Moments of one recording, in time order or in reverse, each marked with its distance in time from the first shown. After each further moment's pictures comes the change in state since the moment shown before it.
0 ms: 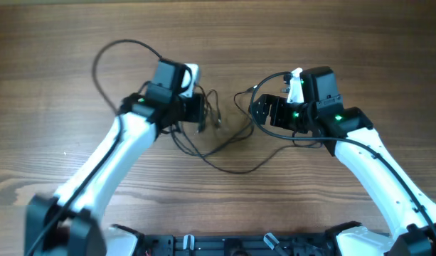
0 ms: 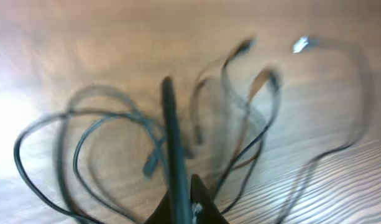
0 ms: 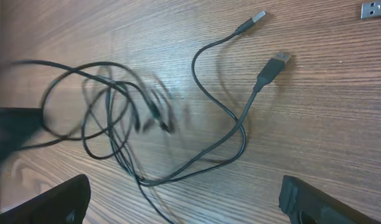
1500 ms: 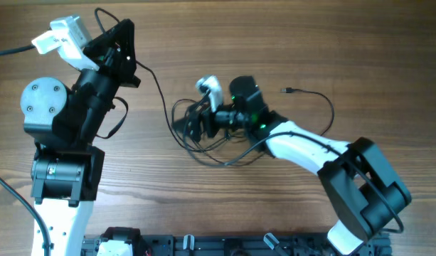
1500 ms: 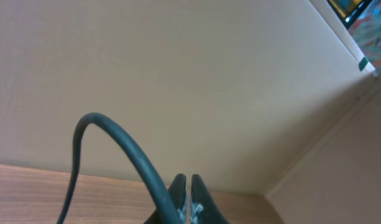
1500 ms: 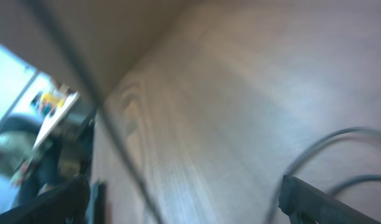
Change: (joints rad) left arm 0.274 -0.485 0.010 0.540 0.058 -0.280; right arm 0.357 0.419 -0.010 0.934 -0.364 -0.082
